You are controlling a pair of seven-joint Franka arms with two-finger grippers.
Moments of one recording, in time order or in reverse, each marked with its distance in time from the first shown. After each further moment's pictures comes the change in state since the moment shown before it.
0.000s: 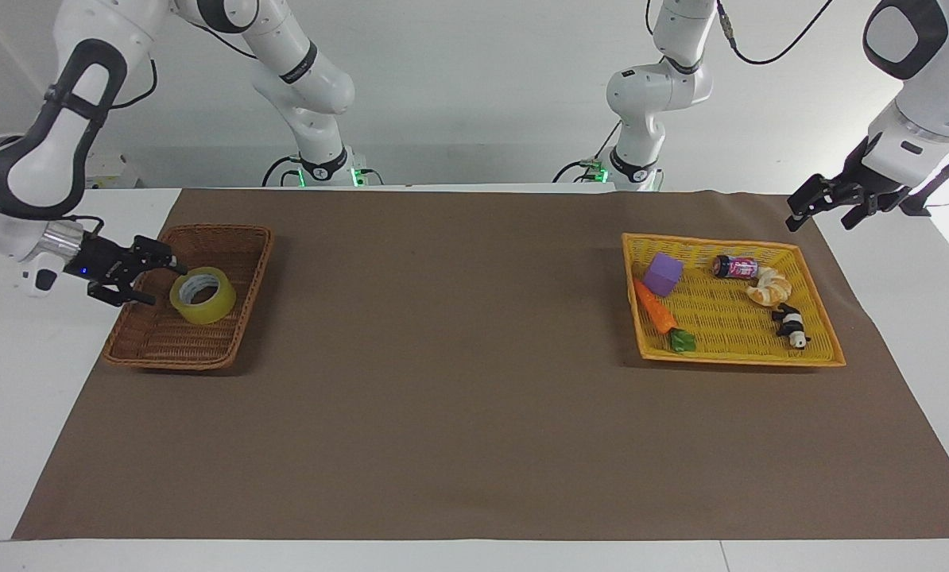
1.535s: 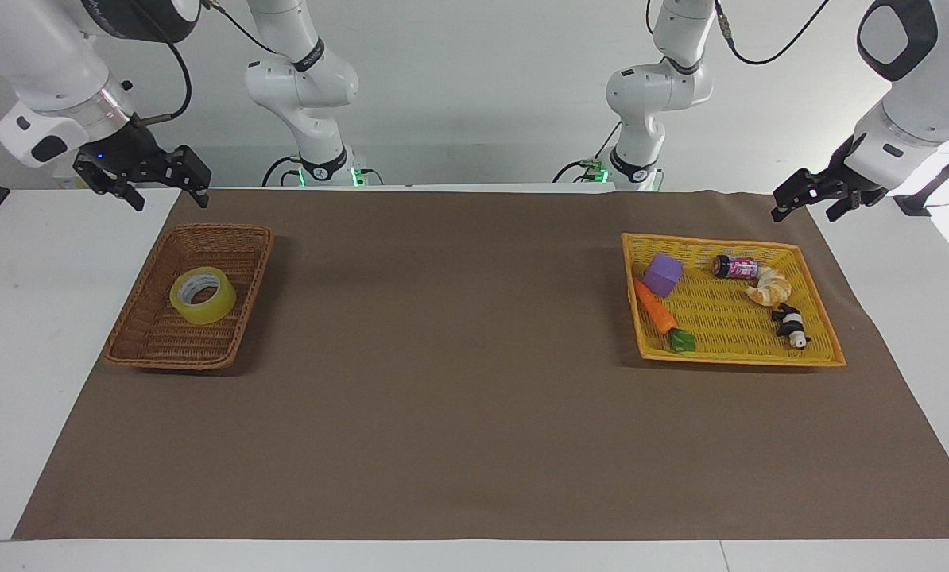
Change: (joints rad) left arm -0.025 0.001 0.013 0.006 0.002 -0.082 -0.001; right arm 0.342 -0.160 -0.014 0.279 -0.292 -0.261 0.864
